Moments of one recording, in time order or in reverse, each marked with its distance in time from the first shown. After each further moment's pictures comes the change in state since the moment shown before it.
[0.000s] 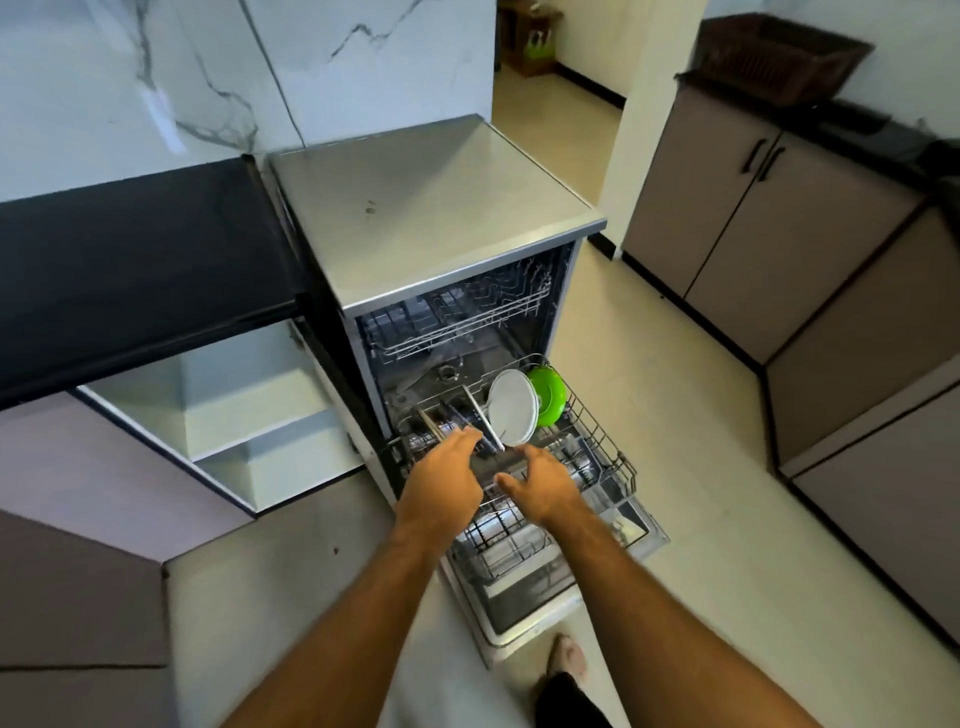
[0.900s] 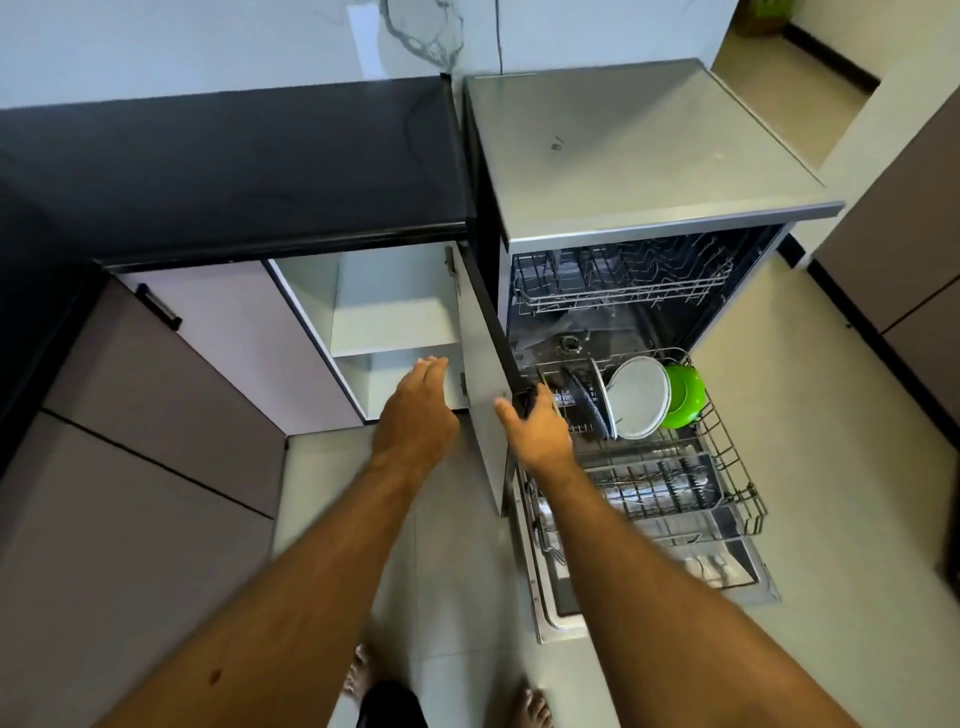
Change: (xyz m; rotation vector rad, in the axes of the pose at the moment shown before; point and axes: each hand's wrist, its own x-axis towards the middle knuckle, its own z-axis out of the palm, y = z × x) left_hand -0.022 -0.131 -0.066 0.107 0.327 -0.343; right_hand 0.039 -0.101 0.125 0.170 -0.105 -0.123
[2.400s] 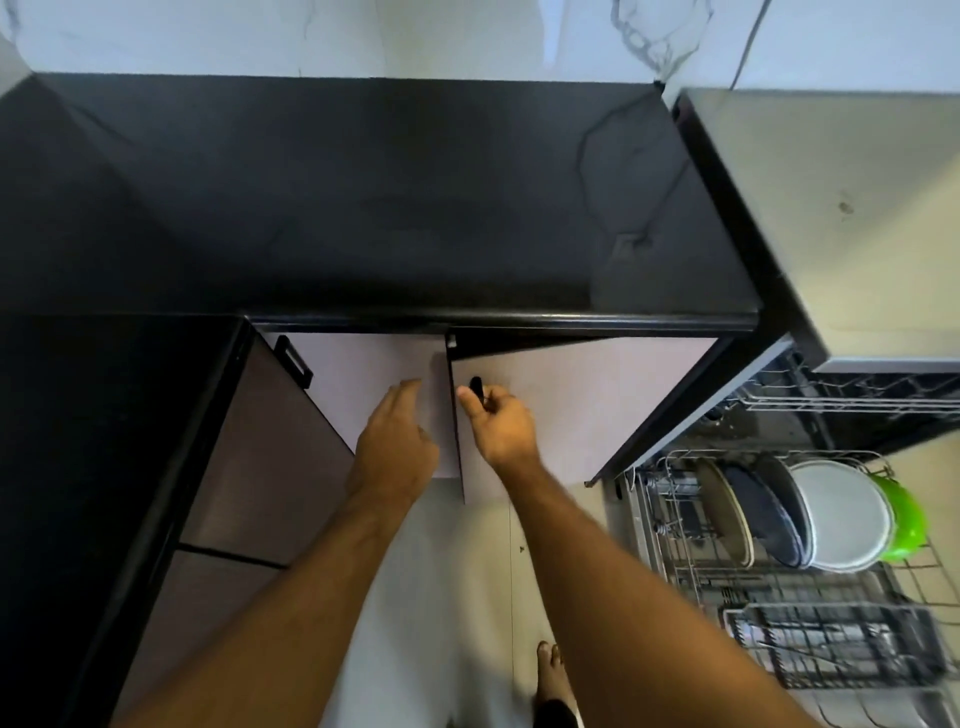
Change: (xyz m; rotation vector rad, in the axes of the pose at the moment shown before) left_hand 0.201 -0.316 -0.097 -0.152 0.054 -0.237; right_hand 0.176 -0.243 0.315 0.113 -0.100 -0.179
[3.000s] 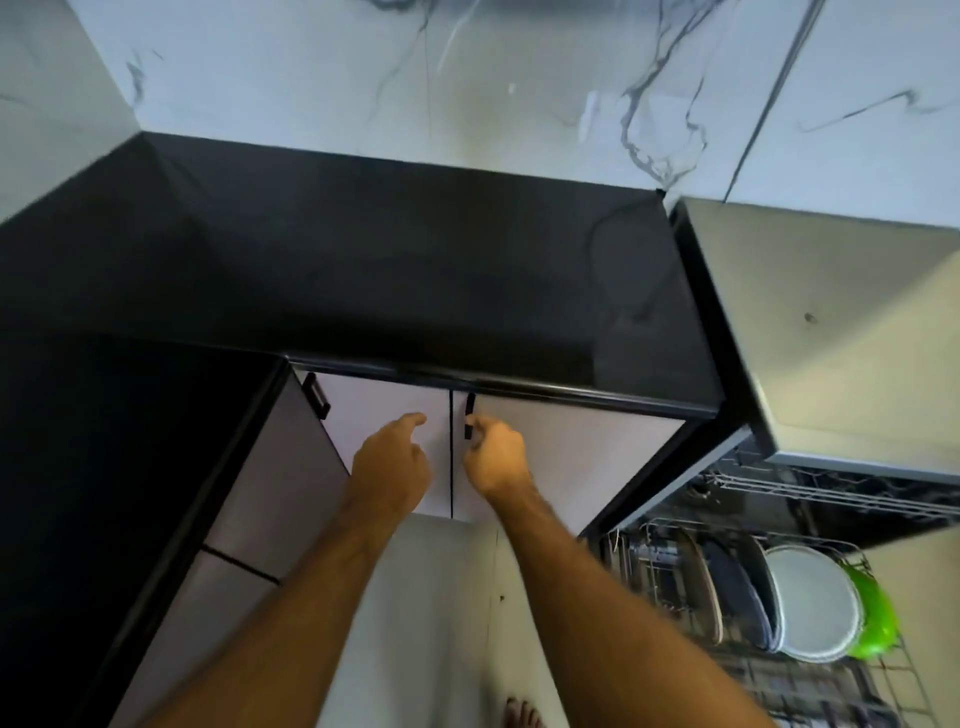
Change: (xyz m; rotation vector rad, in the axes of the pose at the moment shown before) left_hand -0.016 0.053 -0.052 -0.028 0.042 -0.077; right_hand -0.032 -0.079 -0.054 -0.359 -0.170 -0.098
